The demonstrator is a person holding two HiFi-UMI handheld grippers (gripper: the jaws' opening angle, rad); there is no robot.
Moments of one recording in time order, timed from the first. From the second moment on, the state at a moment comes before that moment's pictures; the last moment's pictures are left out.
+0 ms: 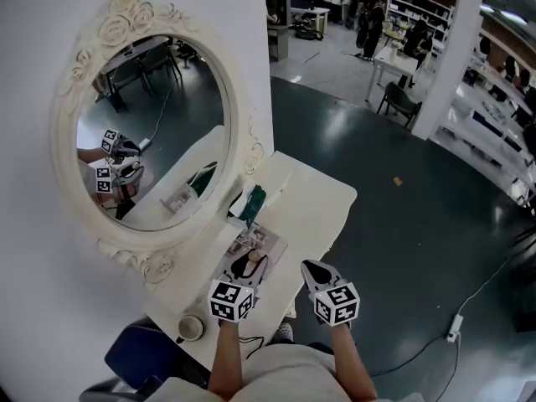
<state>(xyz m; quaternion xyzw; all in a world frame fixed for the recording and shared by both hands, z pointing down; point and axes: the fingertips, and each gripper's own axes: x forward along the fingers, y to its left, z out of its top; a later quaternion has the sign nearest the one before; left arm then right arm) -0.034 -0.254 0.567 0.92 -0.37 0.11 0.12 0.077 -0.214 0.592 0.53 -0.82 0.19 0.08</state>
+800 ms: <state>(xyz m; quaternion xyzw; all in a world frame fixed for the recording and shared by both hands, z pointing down) -0.049 -0.254 0.575 0.91 -0.38 0.12 0.12 0.072 -0.213 0.599 0.53 -0.82 0.19 0.08</state>
